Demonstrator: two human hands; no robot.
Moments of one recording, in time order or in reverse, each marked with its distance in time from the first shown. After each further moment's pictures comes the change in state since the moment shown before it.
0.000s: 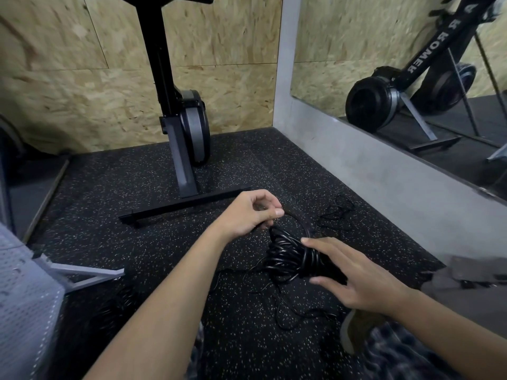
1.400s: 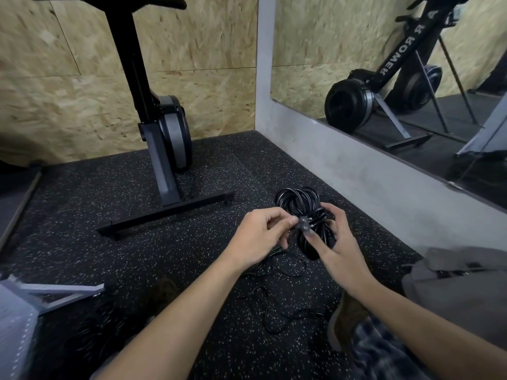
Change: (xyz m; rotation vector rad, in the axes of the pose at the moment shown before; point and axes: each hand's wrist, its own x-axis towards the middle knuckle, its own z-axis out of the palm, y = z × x) left_hand -0.019 0.030 0.069 0.129 0.063 0.186; right_hand 0.019 -0.009 -0.003 0.515 0.514 0.595
